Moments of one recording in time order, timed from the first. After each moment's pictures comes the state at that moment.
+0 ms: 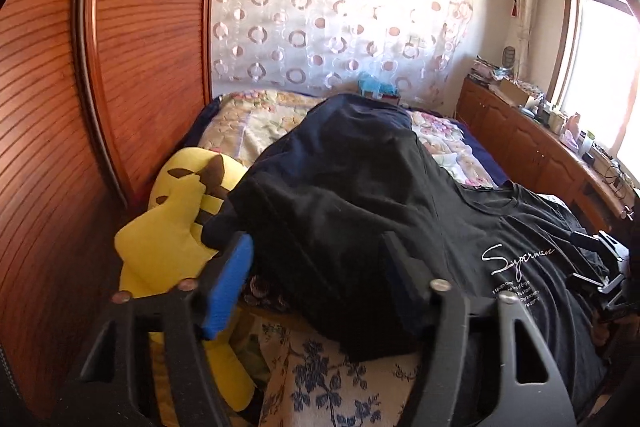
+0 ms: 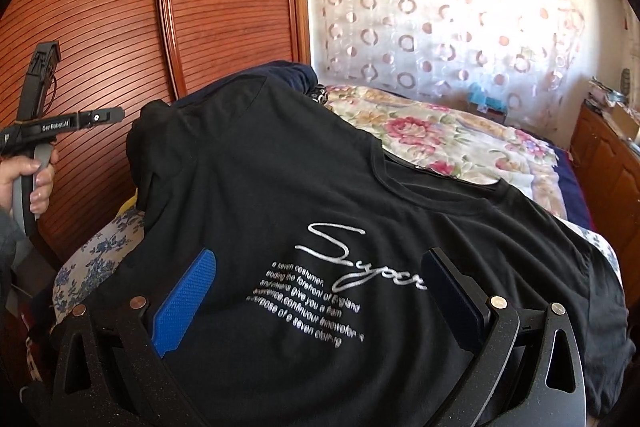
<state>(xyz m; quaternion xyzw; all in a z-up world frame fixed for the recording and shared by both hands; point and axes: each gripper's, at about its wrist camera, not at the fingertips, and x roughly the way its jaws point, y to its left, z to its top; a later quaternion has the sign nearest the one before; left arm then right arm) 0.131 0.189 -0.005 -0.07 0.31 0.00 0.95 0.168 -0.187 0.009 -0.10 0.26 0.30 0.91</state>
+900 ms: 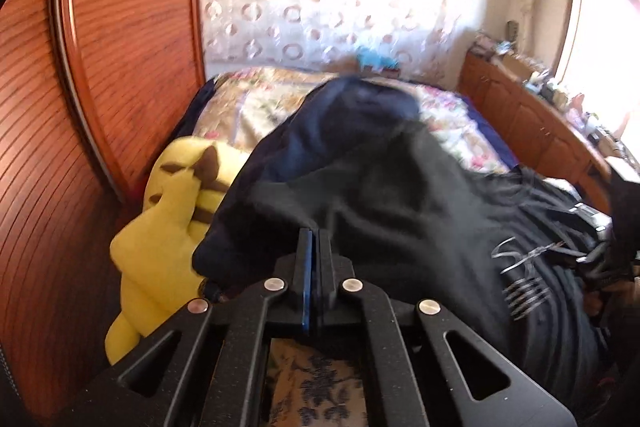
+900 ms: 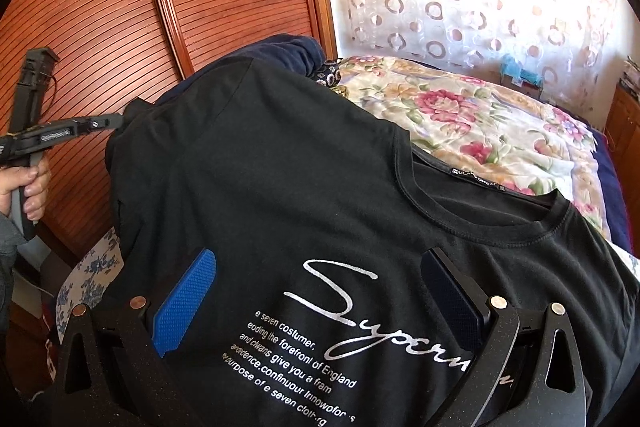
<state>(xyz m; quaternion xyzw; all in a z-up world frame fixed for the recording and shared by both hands) 0.159 0.185 0.011 -0.05 0.35 -0.01 0.94 0.266 -0.149 0.007 -0.10 0.31 0.34 0.88</state>
